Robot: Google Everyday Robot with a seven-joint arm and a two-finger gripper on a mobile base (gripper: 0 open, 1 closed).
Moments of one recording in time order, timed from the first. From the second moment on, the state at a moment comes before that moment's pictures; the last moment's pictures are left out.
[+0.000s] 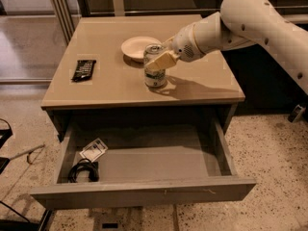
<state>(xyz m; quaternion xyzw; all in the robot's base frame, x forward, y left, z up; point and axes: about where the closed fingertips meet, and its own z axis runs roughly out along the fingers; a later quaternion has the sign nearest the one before) 0.673 -0.025 0.889 -0.51 0.72 0.22 0.41</state>
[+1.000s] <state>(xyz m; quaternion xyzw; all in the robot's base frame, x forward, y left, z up) 0.633 -0.036 0.915 -0.54 0.70 0.23 0.42</state>
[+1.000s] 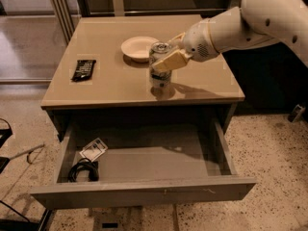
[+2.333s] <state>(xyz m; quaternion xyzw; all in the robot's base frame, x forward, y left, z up) 0.517 -0.041 0.951 -0.55 0.67 0.26 0.41</state>
